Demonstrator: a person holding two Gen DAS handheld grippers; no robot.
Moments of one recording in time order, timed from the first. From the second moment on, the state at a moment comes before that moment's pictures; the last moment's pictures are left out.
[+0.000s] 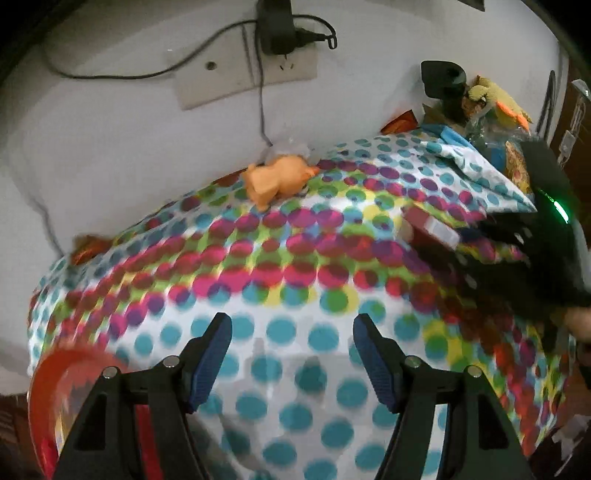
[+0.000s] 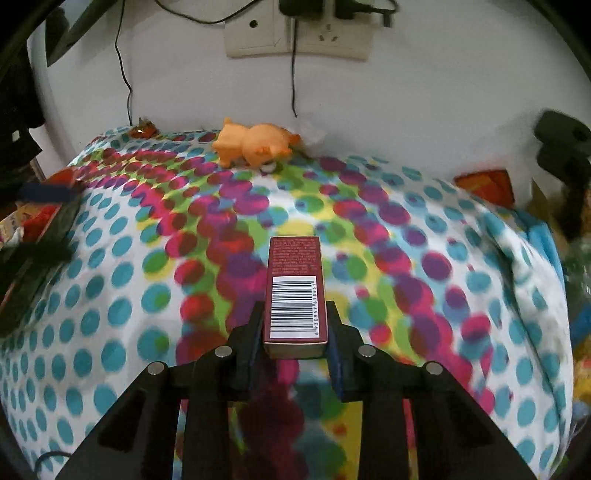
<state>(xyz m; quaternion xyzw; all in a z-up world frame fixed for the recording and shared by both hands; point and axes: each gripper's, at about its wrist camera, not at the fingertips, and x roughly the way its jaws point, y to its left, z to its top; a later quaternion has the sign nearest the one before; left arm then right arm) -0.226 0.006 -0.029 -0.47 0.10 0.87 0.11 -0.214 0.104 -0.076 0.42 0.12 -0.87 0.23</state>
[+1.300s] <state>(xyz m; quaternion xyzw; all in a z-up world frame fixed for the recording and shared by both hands) -0.409 0.017 -0.079 -0.52 0.19 0.82 0.18 -0.205 0.106 -0.080 0.42 0.12 -0.86 0.25</state>
